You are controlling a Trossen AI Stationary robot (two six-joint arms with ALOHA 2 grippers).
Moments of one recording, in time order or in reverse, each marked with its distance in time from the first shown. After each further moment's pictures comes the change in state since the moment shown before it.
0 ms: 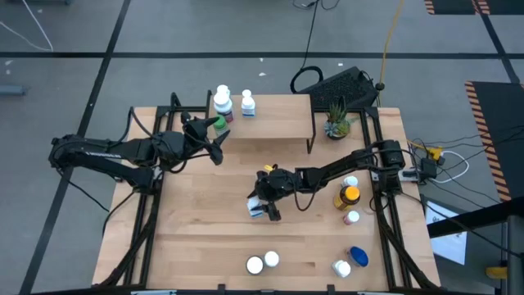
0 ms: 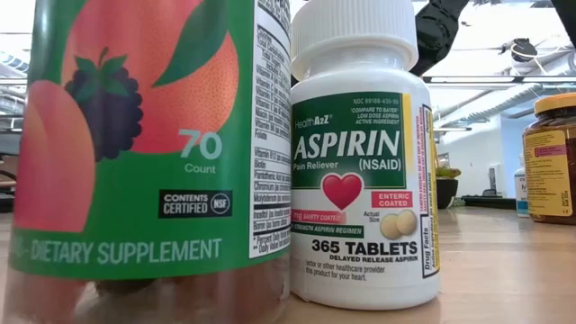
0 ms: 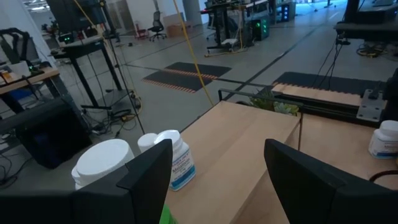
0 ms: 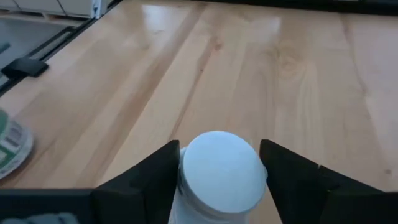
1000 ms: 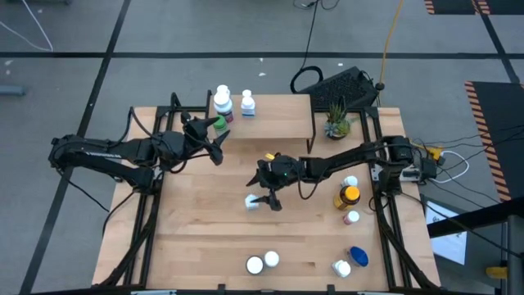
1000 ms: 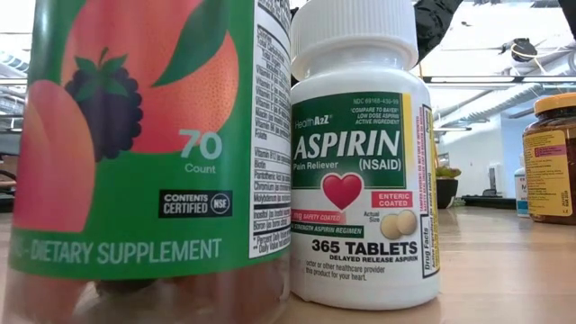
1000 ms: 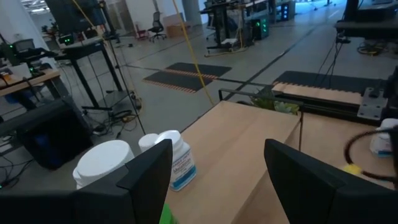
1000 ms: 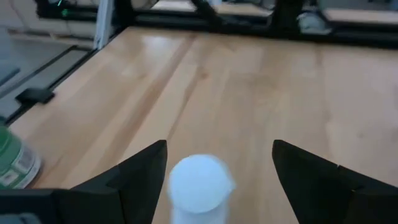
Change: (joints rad) left arm 0.000 0.000 0.000 0.000 0.001 0.011; right arm -0.064 -0.091 0.000 -0.023 -0.079 -0.014
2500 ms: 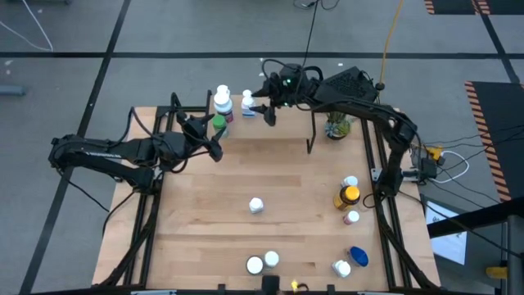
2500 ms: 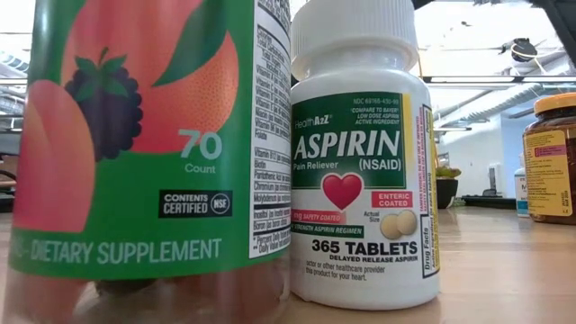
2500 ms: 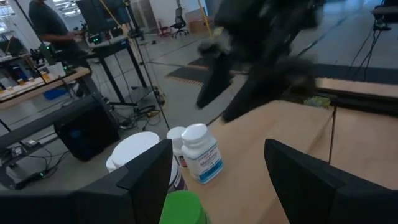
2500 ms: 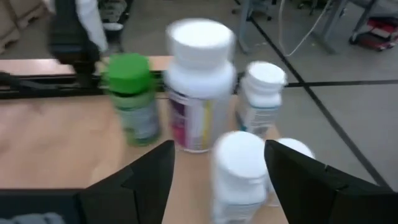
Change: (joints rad) left arm 0.001 0.000 0.000 -0.029 -0.103 0.019; right arm -0.535 -0.020 0.576 -0.585 -0.084 -0.139
